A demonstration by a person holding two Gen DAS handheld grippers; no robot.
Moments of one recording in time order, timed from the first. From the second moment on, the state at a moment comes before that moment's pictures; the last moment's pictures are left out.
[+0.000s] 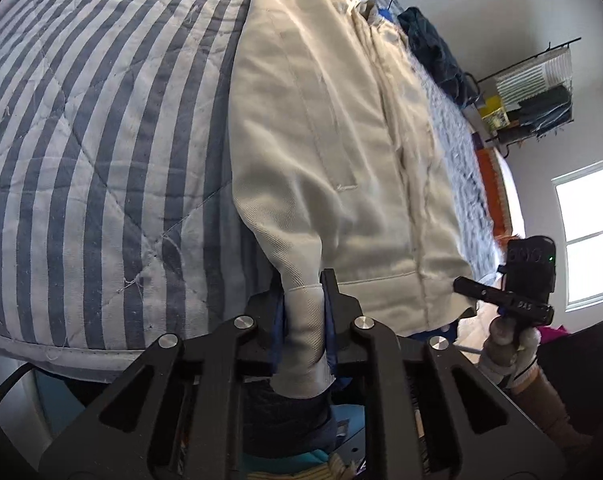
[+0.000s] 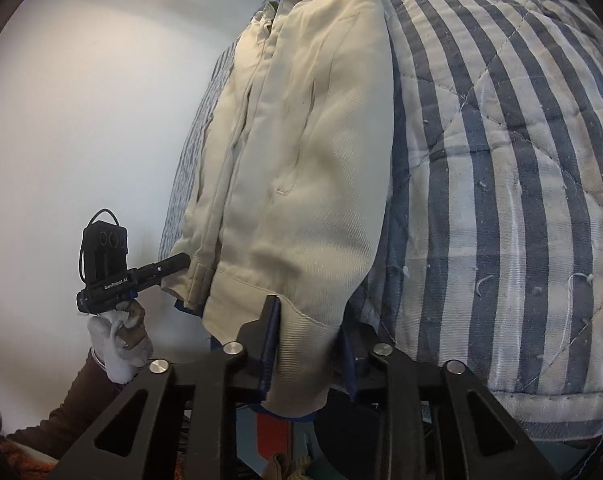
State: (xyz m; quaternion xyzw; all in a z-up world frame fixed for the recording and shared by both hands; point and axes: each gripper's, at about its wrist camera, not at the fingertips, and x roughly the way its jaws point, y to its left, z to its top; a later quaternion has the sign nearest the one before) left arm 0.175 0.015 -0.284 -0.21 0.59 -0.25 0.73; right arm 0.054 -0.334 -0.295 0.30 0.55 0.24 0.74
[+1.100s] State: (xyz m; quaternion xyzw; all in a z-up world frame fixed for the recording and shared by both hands) left arm 0.280 0.000 -0.206 -0.27 0.52 -0.24 0.78; right arm 0.172 -0.352 -0.213 0.37 0.47 0.22 0.77
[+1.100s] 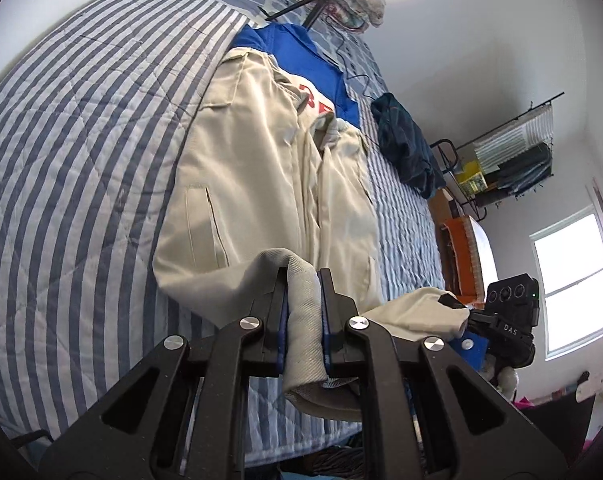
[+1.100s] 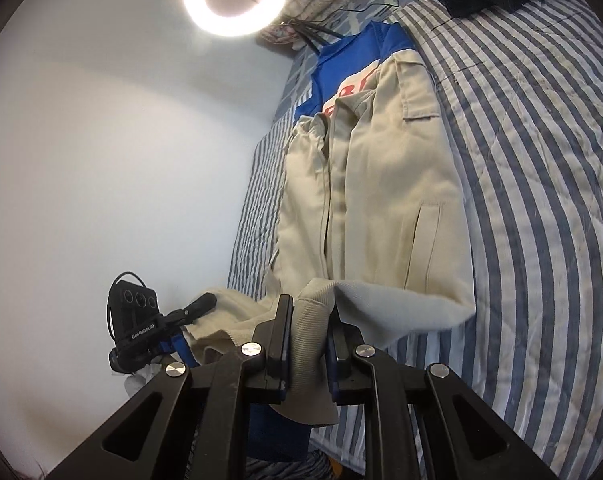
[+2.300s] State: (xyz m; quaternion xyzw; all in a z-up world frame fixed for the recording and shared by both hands) left arm 0.340 0.019 -0.243 -0.27 0.52 -0.19 0.79; right arm 0.199 -0.389 -0.233 0.33 0.48 0.18 0.79
